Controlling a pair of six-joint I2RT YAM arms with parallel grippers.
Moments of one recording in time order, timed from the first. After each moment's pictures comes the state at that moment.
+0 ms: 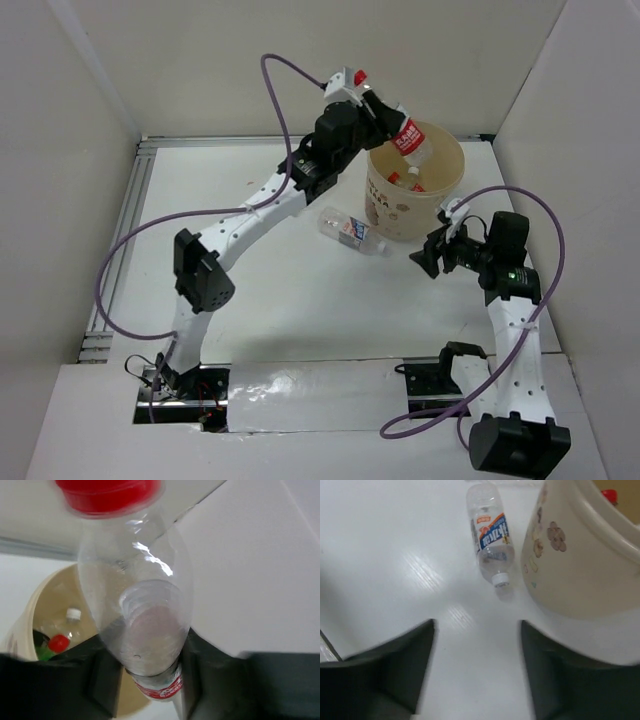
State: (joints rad) left arm -0.78 2.01 2.11 -0.11 -0.24 -0.84; right arm -0.19 0.79 0.82 -0.63 -0.84 -0.55
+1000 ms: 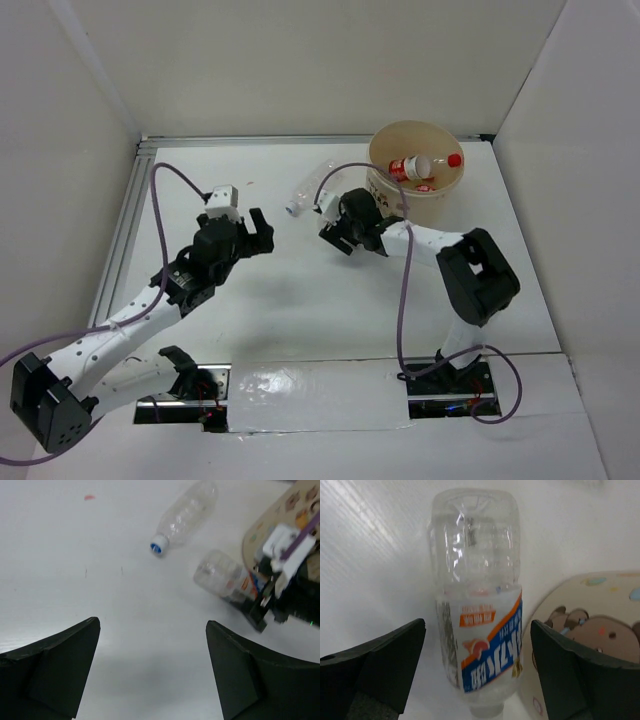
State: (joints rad) left arm -0.63 0.96 0.80 -0.18 -0.45 -0.52; right arm 0.58 1.70 0.99 -0.02 0.07 -0.52
